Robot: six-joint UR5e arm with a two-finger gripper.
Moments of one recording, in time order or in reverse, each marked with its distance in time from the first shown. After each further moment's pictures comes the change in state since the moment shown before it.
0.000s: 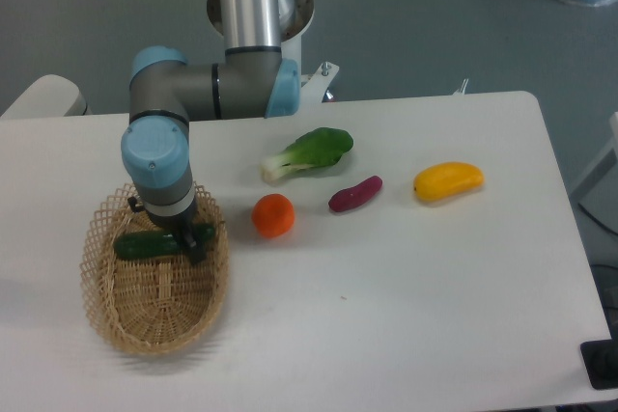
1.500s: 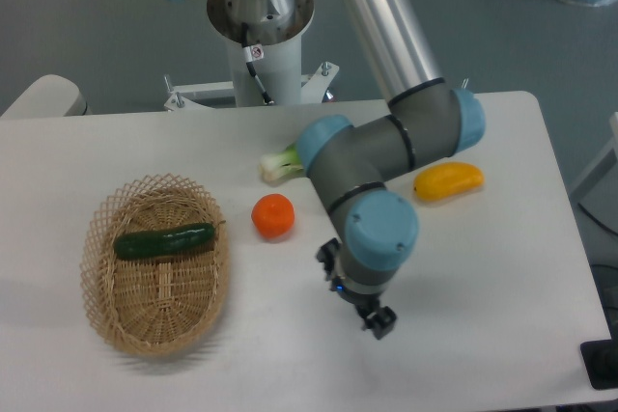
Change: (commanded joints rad) arm 0.307 -0.151 0.414 -0.275 -0.006 0.219
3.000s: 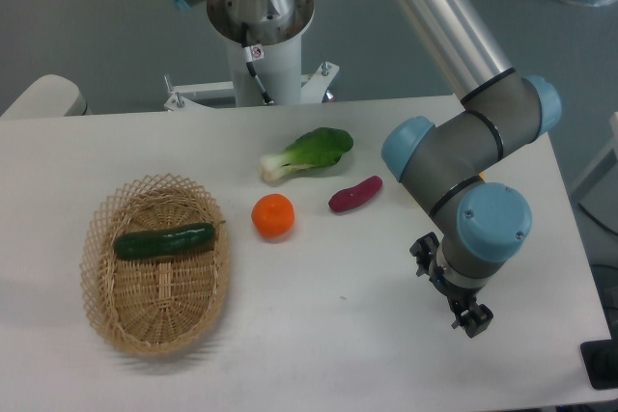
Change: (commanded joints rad) arm 0.221 -0.135 0.193 0.005 0.089 0.337
